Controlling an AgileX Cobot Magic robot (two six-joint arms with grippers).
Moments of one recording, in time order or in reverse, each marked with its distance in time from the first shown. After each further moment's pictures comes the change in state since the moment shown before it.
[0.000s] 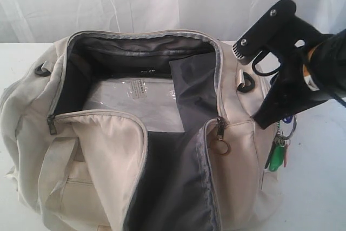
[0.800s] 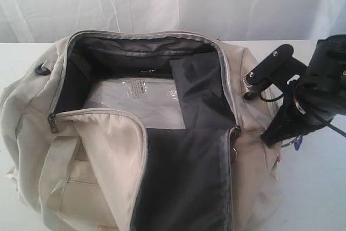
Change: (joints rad) left arm 0.000 0.000 0.000 -0.004 0.010 0.021; right arm -0.167 0.221 0.069 -0.029 -0.079 0.103
